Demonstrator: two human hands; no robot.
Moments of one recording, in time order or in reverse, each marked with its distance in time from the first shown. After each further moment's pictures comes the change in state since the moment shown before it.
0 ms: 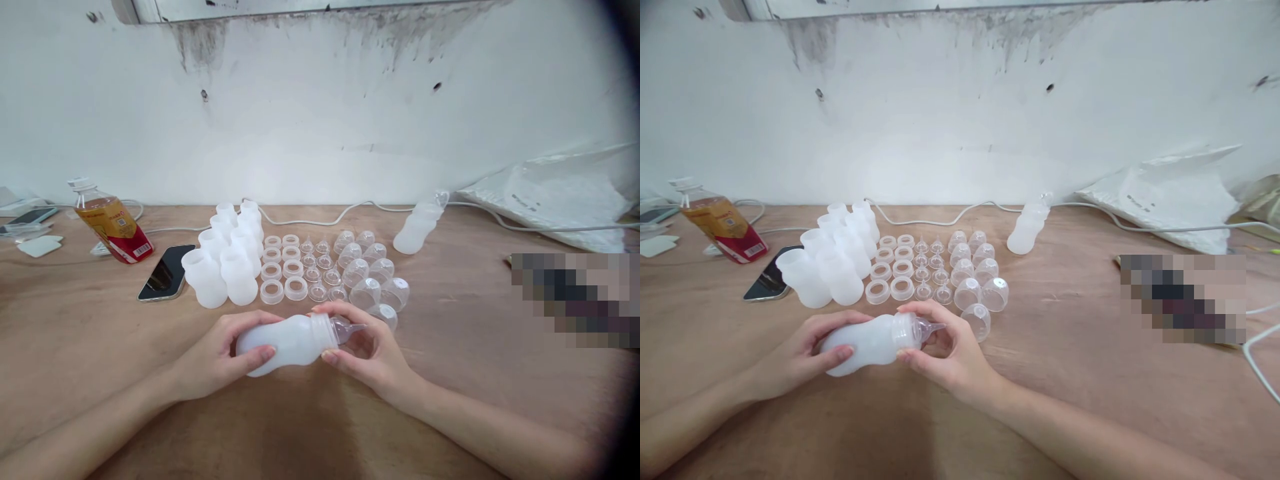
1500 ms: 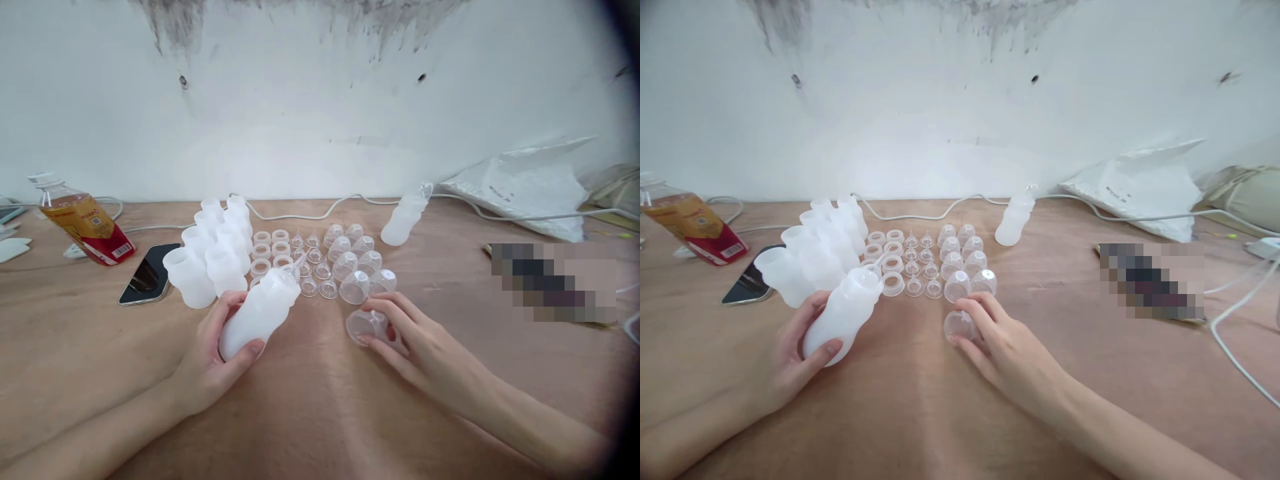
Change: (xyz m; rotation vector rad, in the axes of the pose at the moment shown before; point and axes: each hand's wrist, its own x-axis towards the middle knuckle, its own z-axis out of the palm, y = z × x) left_hand -0.003 -0.008 0.018 0.133 0.413 0.020; right_hand -0.037 -0.016 -0.053 -1.048 0.085 0.014
